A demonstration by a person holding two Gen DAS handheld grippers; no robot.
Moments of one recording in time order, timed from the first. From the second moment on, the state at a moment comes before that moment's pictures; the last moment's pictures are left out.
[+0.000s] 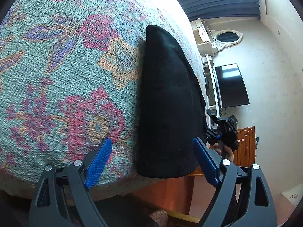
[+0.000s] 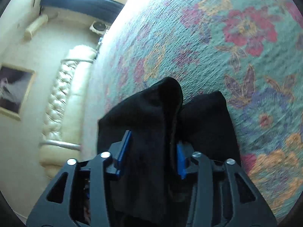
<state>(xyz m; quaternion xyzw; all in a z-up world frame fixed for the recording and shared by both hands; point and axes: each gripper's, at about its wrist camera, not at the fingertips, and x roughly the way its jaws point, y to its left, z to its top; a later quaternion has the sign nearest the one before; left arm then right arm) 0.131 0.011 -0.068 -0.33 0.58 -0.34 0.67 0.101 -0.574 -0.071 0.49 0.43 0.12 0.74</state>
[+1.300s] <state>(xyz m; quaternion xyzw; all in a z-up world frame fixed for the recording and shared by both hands) 0.134 -0.015 -0.065 -0.34 0.57 -0.32 0.67 0.012 -0.636 -0.063 0.45 0.43 0.08 0.78</state>
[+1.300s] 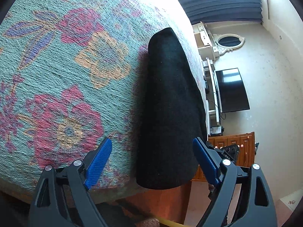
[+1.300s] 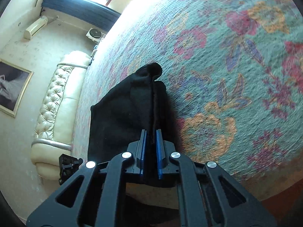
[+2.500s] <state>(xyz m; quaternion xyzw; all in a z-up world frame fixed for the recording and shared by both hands) 0.124 -0.055 -0.081 -0.28 0.57 -0.39 0.67 -0.025 -0.600 -0.127 0.48 0.42 0.16 0.75</state>
